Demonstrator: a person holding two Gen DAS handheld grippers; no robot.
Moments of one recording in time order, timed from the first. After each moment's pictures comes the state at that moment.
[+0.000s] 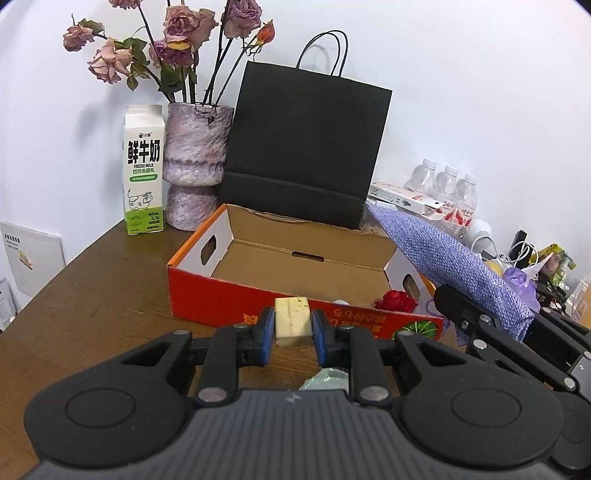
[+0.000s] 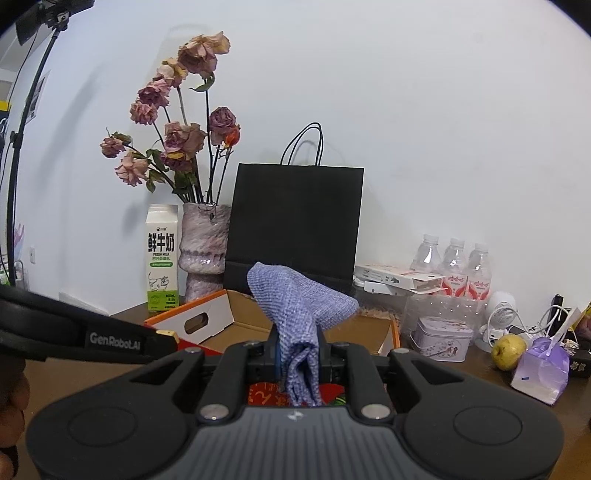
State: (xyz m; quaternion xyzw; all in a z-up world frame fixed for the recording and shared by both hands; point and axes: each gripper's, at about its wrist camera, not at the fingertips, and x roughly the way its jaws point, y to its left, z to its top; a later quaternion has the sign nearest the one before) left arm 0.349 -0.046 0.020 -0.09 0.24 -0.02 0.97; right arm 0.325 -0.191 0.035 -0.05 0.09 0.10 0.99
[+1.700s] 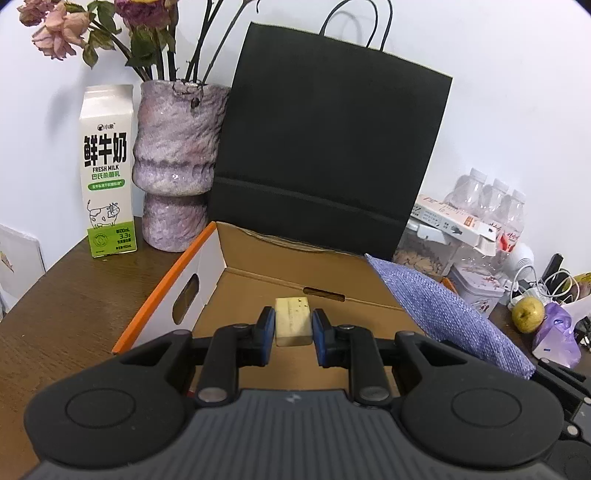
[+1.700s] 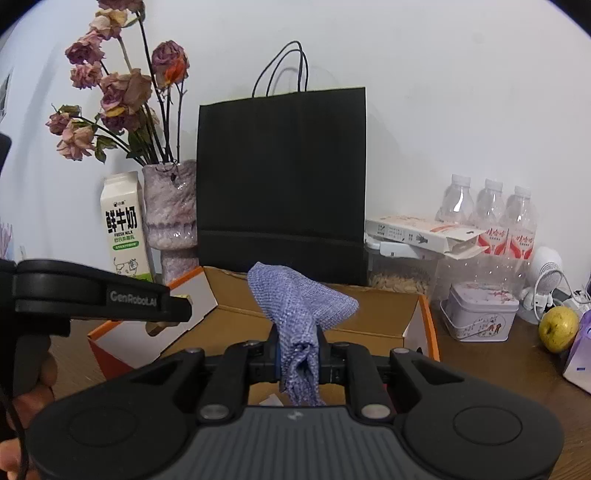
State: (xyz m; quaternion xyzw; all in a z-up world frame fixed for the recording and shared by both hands) left arm 0.492 -0.035 0.011 -0.10 0.26 -0.01 0.96; right arm 0.460 -0.193 0.025 -0.01 0.19 0.11 0.97
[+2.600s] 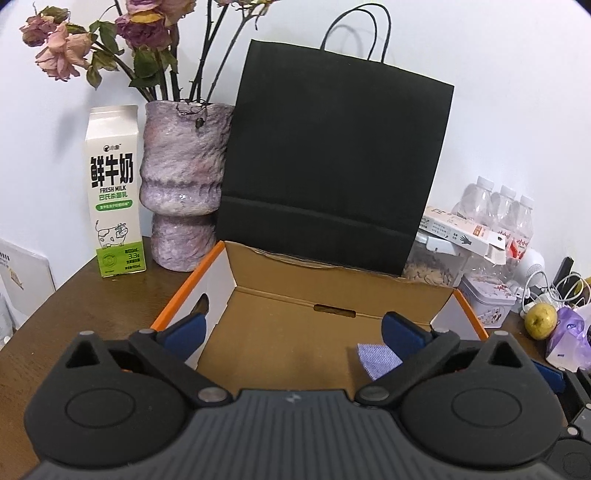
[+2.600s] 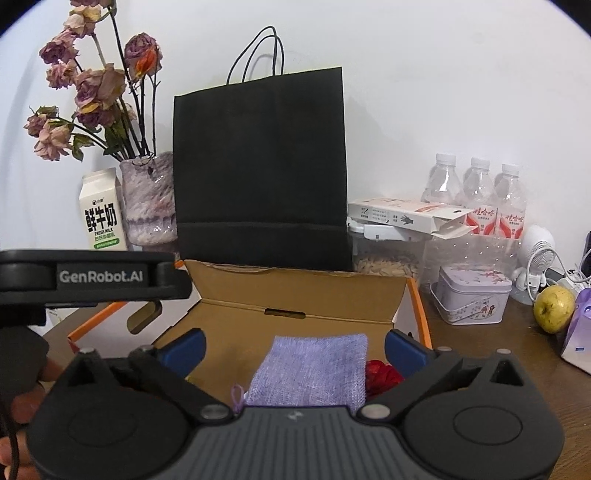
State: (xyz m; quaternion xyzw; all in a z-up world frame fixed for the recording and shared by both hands) left arm 0.492 -0.037 0.015 -0.09 0.24 0.01 0.97; right arm 0.466 -0.200 0.019 0.01 0.20 0.09 0.98
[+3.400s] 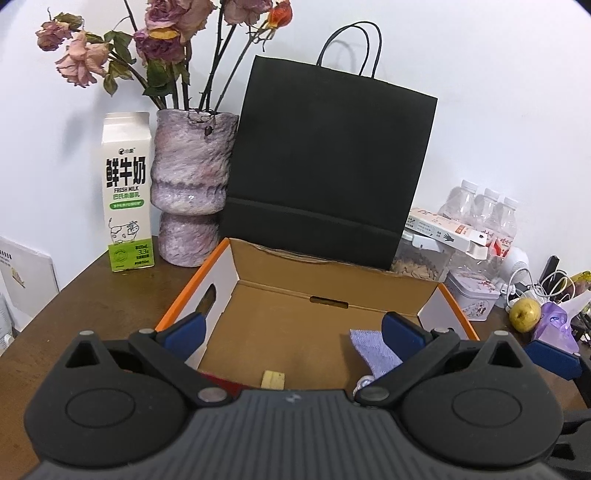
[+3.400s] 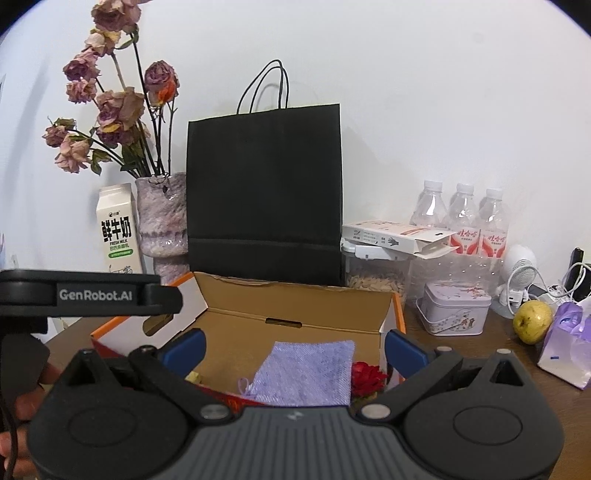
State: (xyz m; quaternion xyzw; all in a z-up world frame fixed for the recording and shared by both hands) left arm 0.451 -0.032 0.021 -0.09 0.23 0.00 0.97; right arm 0.418 -0.211 0.034 -0.01 0.17 0.09 0.98
